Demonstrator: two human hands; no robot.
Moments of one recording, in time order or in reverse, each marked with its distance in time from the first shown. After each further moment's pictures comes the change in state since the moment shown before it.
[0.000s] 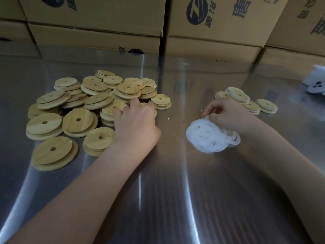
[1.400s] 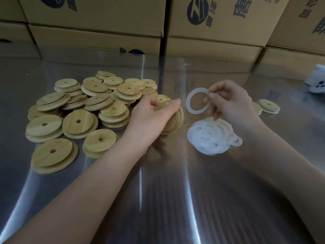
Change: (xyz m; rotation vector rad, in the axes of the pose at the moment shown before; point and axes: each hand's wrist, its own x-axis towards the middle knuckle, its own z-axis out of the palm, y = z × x) left_hand 0.006 0.011 -0.003 -1.114 -0.143 -0.248; right_hand -0.010 -0.024 0.003 0.686 0.280 -0.082
